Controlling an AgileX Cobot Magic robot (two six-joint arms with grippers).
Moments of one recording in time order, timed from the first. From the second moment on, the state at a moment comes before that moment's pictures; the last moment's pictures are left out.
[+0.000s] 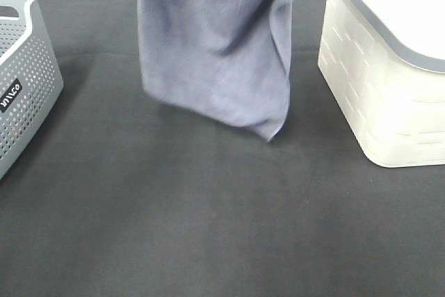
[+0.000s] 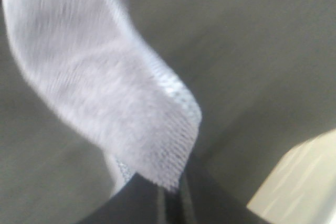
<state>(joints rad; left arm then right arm) -0.45 1.72 -1.62 0.31 0.31 0.19 0.31 1.67 -1.56 0.29 0.79 -0.69</state>
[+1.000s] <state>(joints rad) -0.28 2.04 -1.66 0.23 -0.35 0.21 0.31 2.02 -1.73 0.28 0.13 -0.91</state>
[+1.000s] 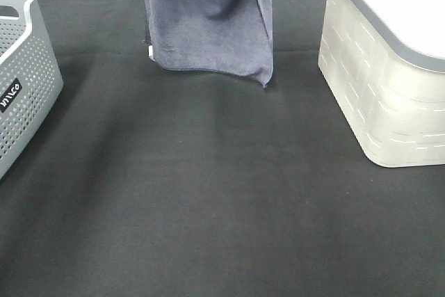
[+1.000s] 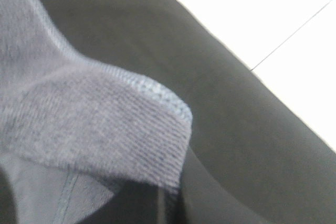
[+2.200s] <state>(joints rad) -0.33 2.12 -1.78 0.17 0.97 0.24 0.31 2.15 -1.83 0.31 0.95 -0.86</state>
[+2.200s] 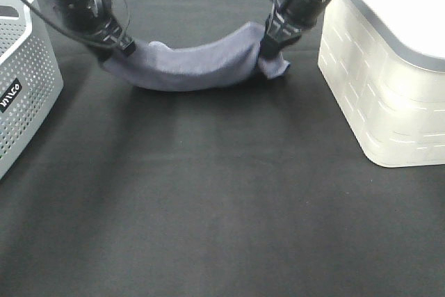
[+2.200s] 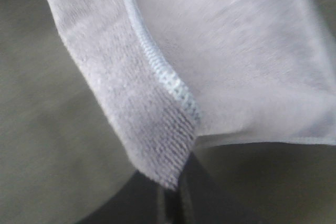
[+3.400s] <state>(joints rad) -0.33 2.03 -1.47 -0.01 1.21 0.33 0.31 2.20 -1.67 0.36 1.21 -0.68</state>
